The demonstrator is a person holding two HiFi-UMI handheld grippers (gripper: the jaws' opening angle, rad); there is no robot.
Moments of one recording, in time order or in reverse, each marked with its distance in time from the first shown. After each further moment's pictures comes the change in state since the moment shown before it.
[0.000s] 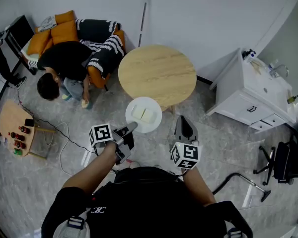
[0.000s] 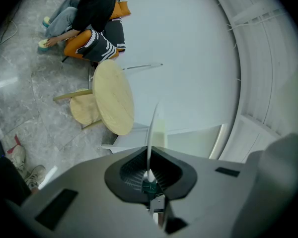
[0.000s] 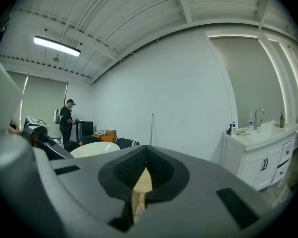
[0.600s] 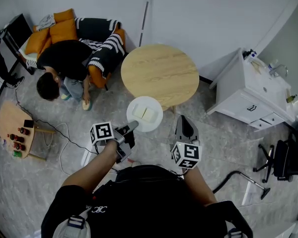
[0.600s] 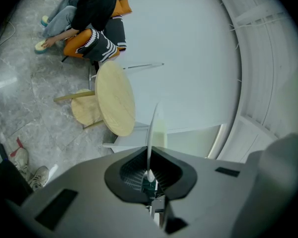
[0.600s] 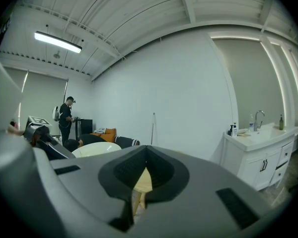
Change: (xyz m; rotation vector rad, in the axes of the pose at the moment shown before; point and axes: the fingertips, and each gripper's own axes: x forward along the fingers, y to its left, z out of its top) left arm -0.027 0.016 0.025 -0.002 0.036 -0.011; right arm 0.006 0.042 -0.004 -0.024 0.007 -0.017
